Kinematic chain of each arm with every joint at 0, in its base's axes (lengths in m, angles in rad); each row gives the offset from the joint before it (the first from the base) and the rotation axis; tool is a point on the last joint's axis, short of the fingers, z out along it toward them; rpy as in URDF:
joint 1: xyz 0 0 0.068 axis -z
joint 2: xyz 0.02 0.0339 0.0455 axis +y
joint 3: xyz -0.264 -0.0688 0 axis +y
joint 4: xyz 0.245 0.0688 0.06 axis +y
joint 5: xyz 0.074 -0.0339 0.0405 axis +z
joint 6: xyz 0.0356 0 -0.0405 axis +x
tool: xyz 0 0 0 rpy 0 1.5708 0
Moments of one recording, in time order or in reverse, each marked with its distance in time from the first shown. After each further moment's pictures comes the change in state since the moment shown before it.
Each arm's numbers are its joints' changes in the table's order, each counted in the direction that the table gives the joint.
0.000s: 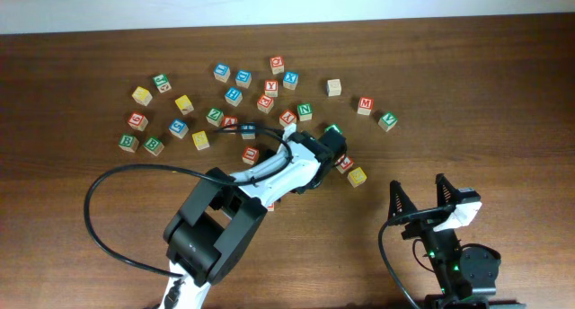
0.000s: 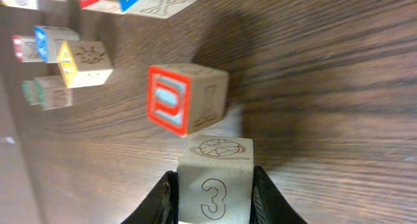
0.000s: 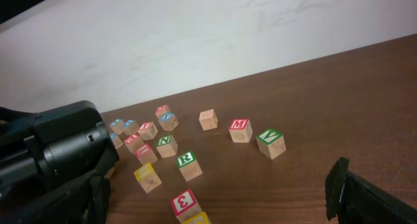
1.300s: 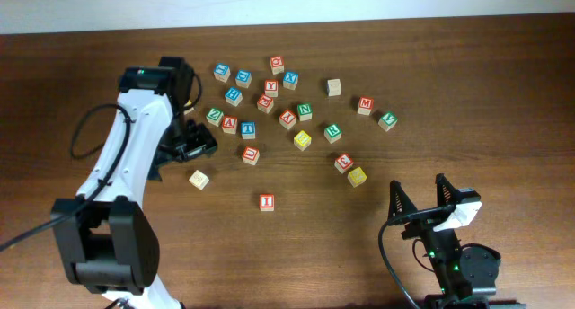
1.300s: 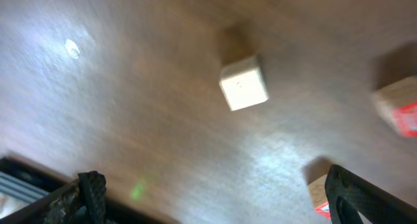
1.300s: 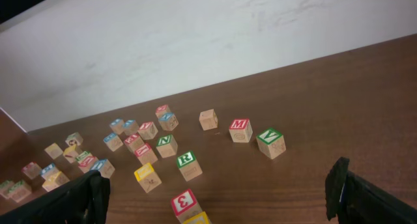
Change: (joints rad) left arm -0.671 -0.261 -0.125 0.383 -0.635 -0.122; right arm 0.000 0.000 0.000 0.000 0.000 0.001
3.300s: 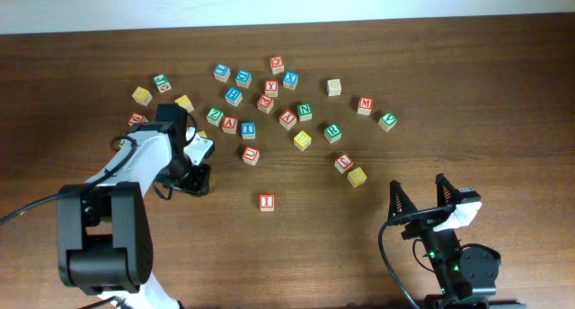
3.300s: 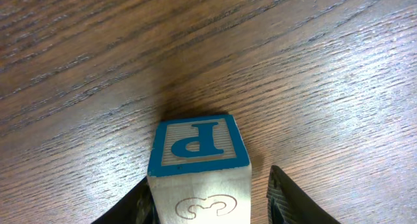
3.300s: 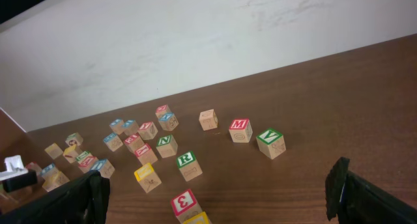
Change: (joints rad) left arm -0.080 0.000 0.453 -0.565 -0.130 0.960; right arm 0.000 0.000 0.000 0.000 0.000 -0.001
